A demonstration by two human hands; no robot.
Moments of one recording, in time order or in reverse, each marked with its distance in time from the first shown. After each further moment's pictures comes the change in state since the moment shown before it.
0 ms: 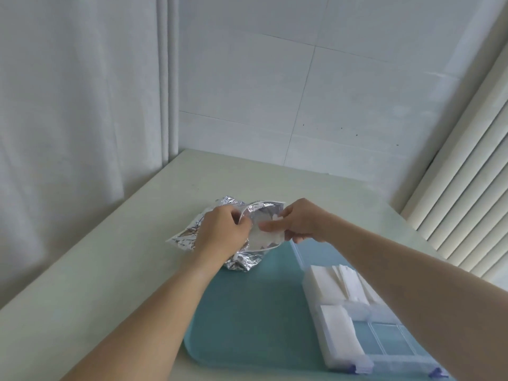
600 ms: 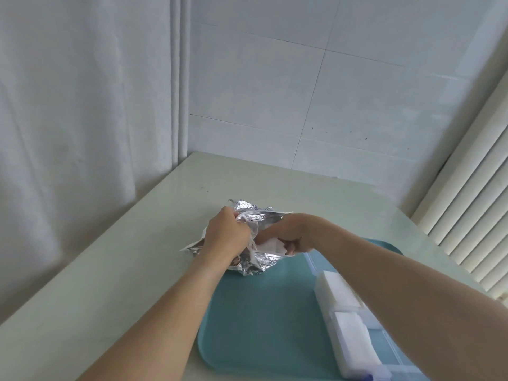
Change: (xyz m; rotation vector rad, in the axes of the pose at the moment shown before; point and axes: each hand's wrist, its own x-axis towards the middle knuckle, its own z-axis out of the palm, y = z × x) left_hand 0.009 -0.007 -0.006 0.009 -0.046 -0.175; right_hand 0.019 -0.023 0.041 0.078 -0.250 0.219
